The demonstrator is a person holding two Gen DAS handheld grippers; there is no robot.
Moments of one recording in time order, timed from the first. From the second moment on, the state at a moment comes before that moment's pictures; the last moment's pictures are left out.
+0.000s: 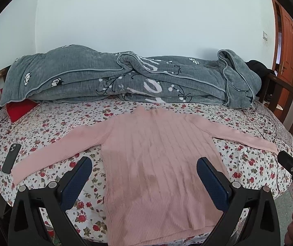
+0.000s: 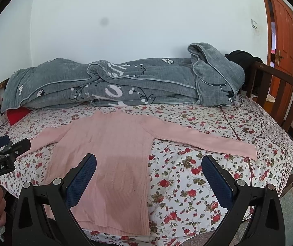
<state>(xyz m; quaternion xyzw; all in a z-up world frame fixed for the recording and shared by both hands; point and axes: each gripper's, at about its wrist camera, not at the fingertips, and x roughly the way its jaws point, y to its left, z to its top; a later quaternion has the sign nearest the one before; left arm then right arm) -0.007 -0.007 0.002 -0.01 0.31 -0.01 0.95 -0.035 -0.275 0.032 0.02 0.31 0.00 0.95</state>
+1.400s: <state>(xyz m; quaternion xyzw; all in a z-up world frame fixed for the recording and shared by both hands) -0.009 -0.008 0.009 0.00 0.30 -0.01 0.95 -0.038 -0.281 0.032 0.03 0.30 0.00 0.95</state>
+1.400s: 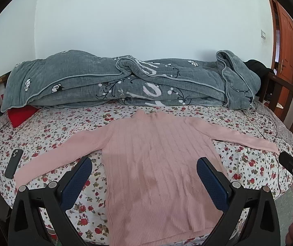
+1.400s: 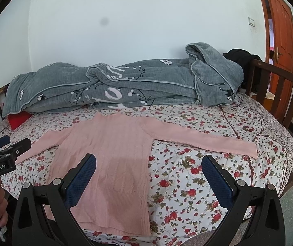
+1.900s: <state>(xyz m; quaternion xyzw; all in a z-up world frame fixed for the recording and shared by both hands) 0.001 -0.008 0.005 -0.01 0.30 -0.01 0.95 -0.037 -0.274 0.031 0.03 0.29 0.00 0.96</state>
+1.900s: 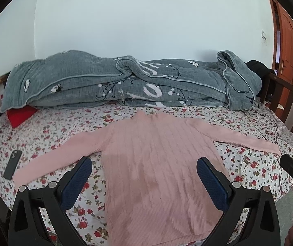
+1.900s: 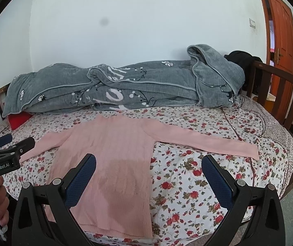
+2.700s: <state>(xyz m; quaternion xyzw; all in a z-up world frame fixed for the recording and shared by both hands) 0.024 0.286 -0.162 -0.23 0.36 0.18 0.89 0.025 -0.174 -0.060 0.00 0.36 0.07 0.93</state>
